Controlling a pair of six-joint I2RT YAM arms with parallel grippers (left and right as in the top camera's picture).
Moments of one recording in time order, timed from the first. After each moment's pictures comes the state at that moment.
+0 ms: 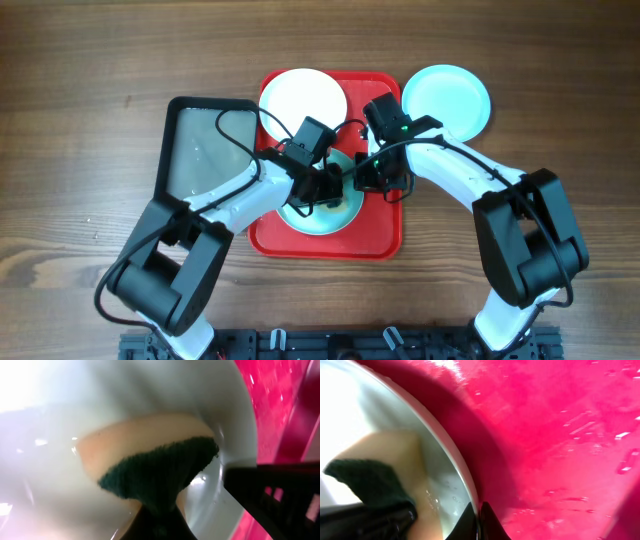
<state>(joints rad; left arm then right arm) -0.58 1.82 1.02 -0.42 0.29 -0.69 0.45 1.91 1.17 -0.69 -0.30 0.44</state>
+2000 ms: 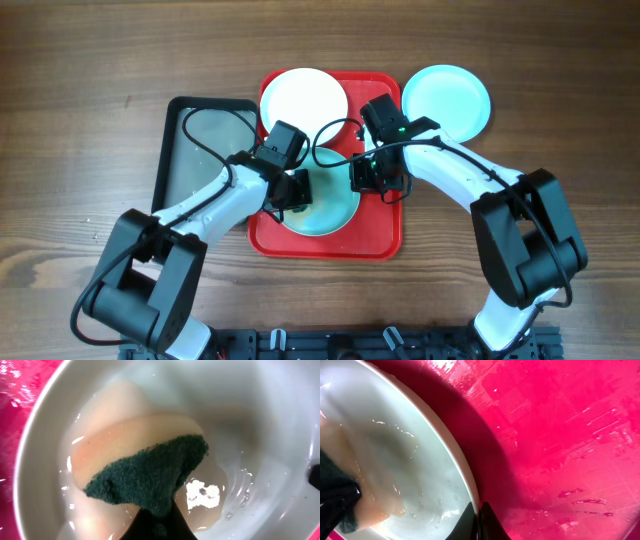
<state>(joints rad) -0.49 1.73 0.93 -0.52 0.16 -0.58 0.46 1.91 1.17 -0.68 -0.31 0.44</state>
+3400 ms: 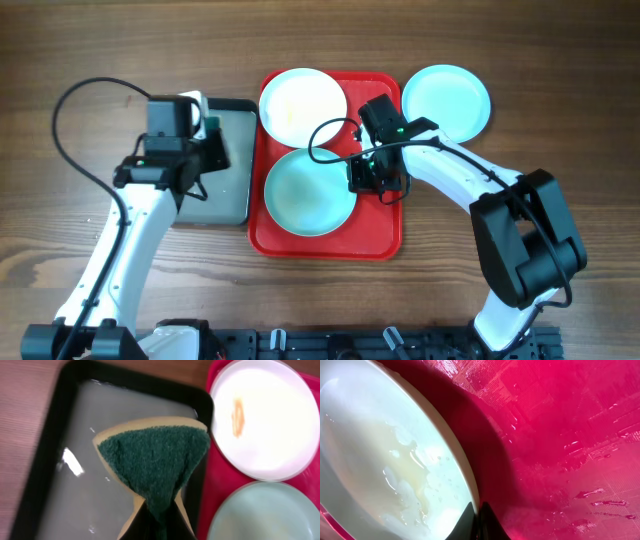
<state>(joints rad) -0.04 1.38 0.94 -0.52 0.04 -0.22 0.47 1.91 1.17 -0.67 -0.34 0.44</state>
